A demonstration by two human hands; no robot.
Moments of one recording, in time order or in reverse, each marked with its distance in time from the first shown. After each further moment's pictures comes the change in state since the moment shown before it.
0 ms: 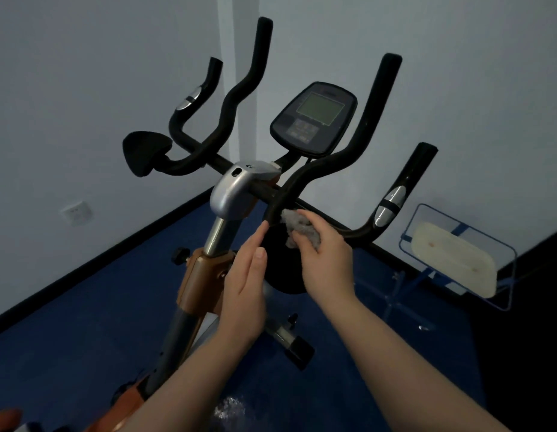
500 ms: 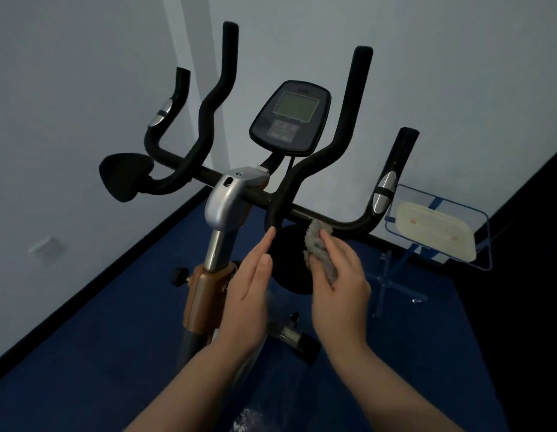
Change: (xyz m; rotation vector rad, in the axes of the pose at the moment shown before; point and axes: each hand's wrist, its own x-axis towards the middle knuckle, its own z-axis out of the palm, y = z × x) left_hand 0.010 0.010 -0.034 0.035 -0.270 -0.074; right_hand -0.058 -0.006 0.030 0.060 0.376 0.054
